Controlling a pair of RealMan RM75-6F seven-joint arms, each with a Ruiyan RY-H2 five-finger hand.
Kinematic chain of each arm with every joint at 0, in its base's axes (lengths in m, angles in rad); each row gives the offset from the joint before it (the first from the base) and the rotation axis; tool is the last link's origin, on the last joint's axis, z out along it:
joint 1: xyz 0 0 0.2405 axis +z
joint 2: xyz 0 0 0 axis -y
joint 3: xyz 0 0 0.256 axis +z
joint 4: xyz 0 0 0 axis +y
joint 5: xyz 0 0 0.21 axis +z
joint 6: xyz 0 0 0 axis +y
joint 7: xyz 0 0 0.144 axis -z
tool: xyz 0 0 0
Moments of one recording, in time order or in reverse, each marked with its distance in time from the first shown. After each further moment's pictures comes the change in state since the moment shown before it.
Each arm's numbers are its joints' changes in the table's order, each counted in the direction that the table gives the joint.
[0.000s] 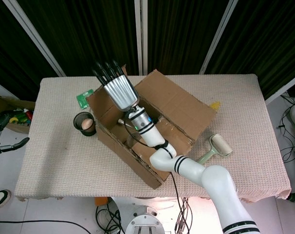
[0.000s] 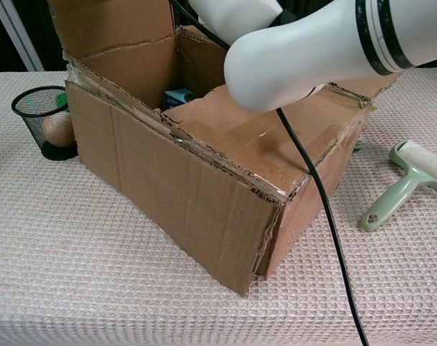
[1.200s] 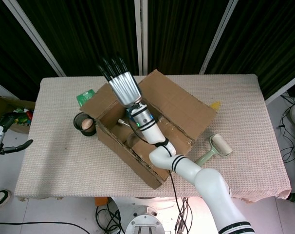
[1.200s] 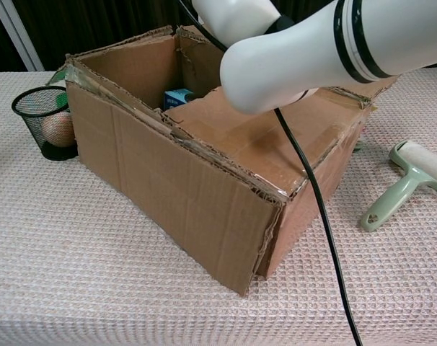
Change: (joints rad) left arm -0.003 -0.007 0.004 -0.032 0.011 -0.021 -0.022; right arm 0.028 0.038 -0.021 0.130 0.038 0.006 -0.162
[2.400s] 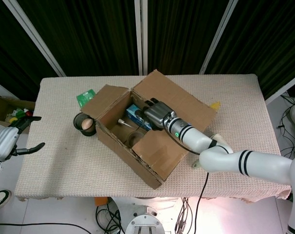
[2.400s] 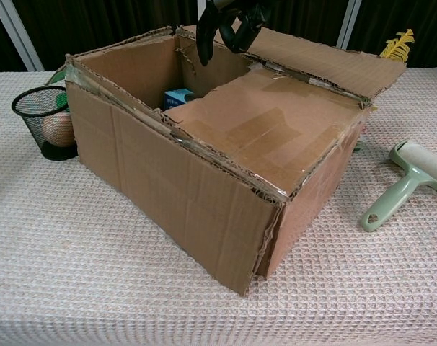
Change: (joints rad) left arm -0.042 -0.016 0.021 -0.081 0.031 -0.059 0.000; right arm -0.058 -0.881 -0.348 -1.117 0.701 -0.634 0.134
